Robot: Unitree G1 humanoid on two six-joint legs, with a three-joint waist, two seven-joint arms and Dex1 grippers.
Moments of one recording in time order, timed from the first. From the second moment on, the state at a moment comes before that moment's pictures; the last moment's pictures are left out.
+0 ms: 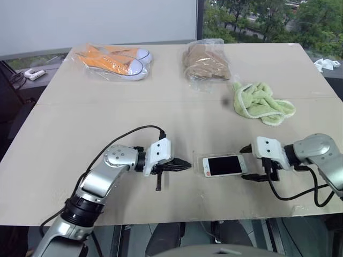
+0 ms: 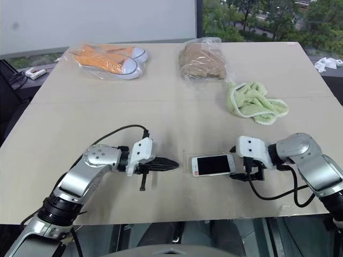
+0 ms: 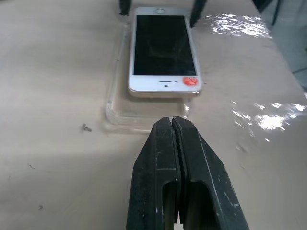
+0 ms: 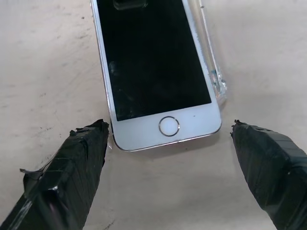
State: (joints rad) left arm -0.26 0.68 -0.24 -0.21 -0.29 0.27 -1.21; right arm -0.31 -0.97 0.27 -0.25 0.17 0.39 1.20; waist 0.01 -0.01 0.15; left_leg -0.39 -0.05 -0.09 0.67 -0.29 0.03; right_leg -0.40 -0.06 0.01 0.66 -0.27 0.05
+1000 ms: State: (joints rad) left arm -0.24 0.69 -0.24 -0.12 -0.26 0.15 -1.22; right arm -0.45 -0.97 0.26 -0.27 0.17 0.33 1.30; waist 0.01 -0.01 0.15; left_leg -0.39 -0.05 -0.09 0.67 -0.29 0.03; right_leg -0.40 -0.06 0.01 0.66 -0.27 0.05
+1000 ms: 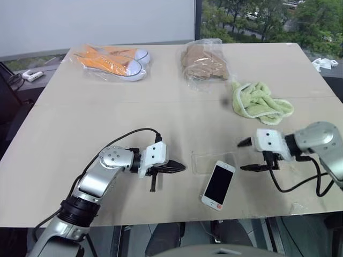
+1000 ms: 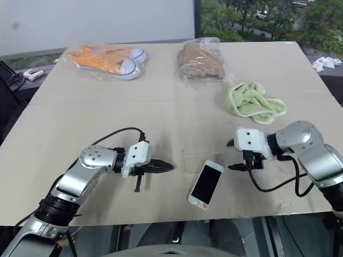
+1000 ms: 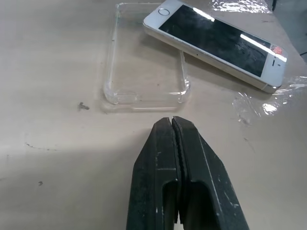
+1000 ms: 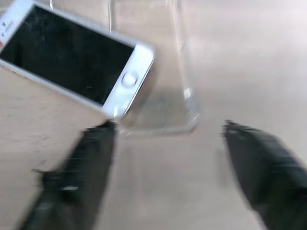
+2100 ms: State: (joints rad) left arm -0.26 0.68 -0.21 -0.23 -0.28 0.30 -1.15; right arm -0.86 -0.83 0.73 0.06 -0.03 -0.55 1.53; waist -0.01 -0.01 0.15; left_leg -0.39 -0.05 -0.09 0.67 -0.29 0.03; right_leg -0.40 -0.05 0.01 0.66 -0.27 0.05
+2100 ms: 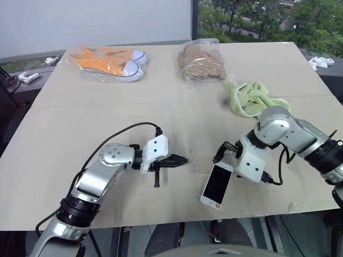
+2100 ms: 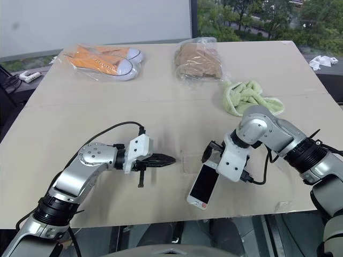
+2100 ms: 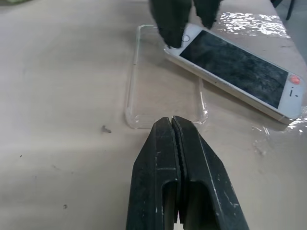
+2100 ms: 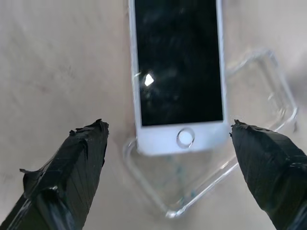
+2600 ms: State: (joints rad) left arm -0.26 0.68 -0.21 -0.24 -0.28 0.32 -1.15; right arm -0.83 -0.81 0.76 -0.07 -0.10 -0.37 1.53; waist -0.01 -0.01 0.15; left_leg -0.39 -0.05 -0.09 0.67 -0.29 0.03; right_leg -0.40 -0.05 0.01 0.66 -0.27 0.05
